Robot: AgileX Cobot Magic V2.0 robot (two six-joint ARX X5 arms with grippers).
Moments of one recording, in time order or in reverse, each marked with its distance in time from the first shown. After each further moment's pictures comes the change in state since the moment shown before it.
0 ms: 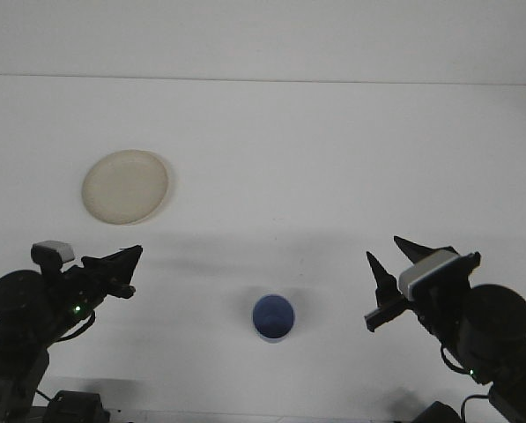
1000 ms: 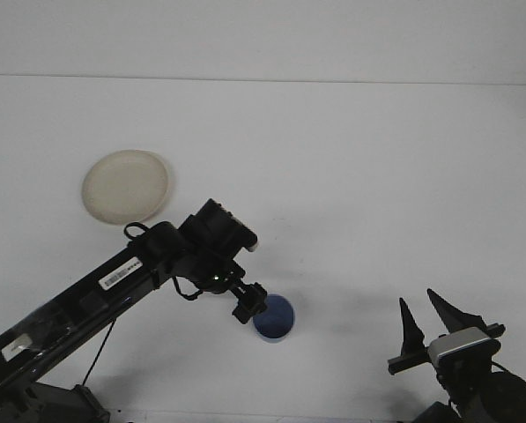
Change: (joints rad) left arm -0.687 0.900 0.602 -0.527 -0.143 0.316; right arm -0.011 -0.507 -0.443 0.029 0.156 0.037
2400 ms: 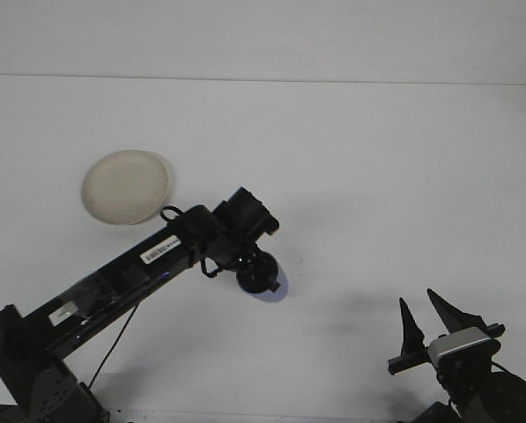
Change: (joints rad) left arm 0.022 0.153 0.171 -0.001 -0.218 0.020; right arm 0.000 0.000 0.000 0.000 0.000 0.000
